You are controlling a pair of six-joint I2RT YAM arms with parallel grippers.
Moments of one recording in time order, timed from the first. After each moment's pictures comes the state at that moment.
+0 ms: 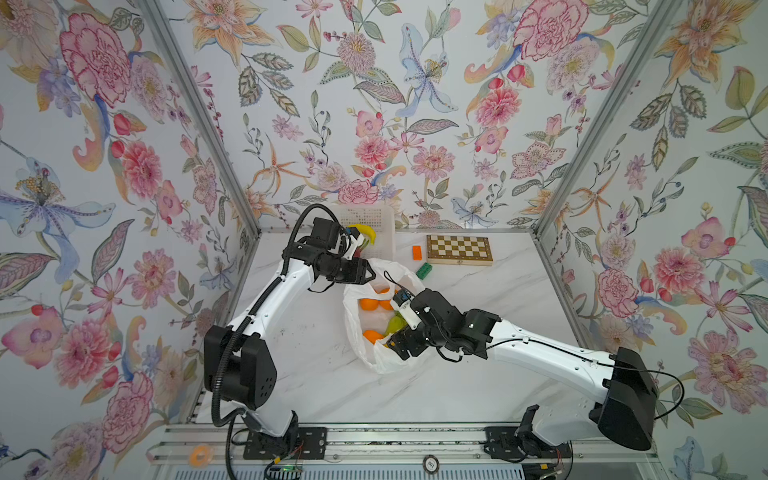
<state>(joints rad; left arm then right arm) -0.31 1.64 1.50 -0.82 0.49 -0.13 0.98 1.42 1.10 -0.51 -0.04 0.29</state>
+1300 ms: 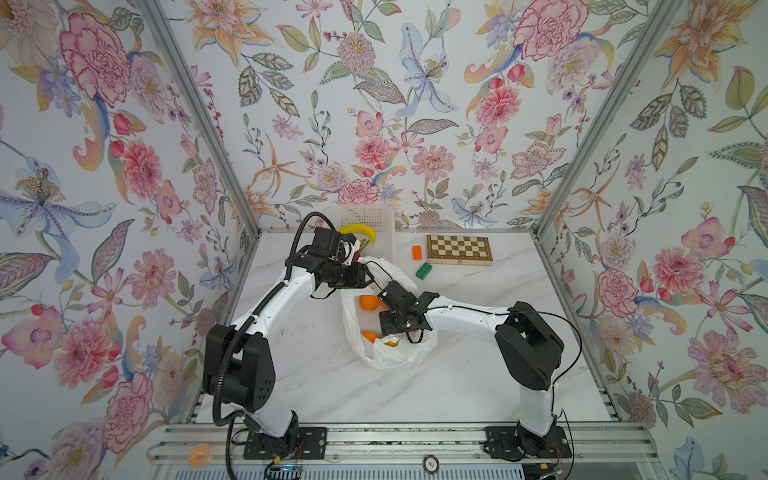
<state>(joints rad) -0.31 1.62 1.37 -0.68 0.44 -0.23 0.91 1.96 1.37 -0.53 0.12 0.61</state>
